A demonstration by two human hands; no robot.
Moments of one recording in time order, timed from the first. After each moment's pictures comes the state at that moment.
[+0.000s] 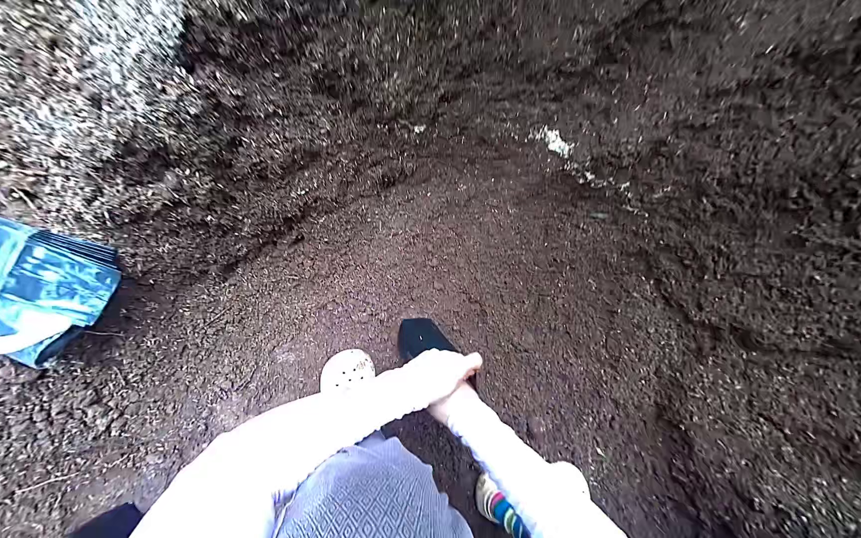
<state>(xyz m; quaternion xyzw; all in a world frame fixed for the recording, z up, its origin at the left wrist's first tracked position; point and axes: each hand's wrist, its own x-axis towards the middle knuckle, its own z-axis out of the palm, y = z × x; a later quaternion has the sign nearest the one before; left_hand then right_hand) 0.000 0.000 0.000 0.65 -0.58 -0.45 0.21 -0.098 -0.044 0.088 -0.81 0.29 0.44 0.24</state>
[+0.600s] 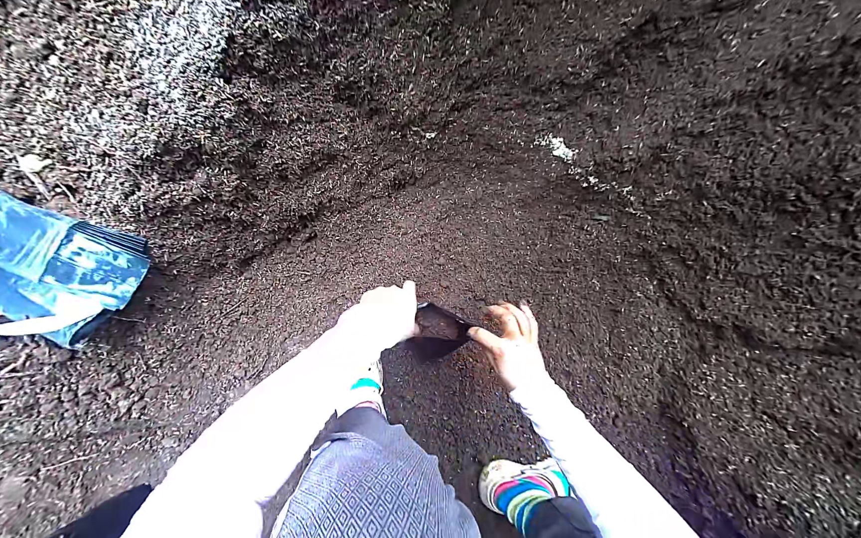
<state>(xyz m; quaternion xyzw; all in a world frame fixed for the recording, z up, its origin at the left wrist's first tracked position) 0.079 0.016 0.046 0.82 -0.41 -0.39 0.03 -0.131 -0.132 0.006 -0.99 0.11 -0.06 0.08</state>
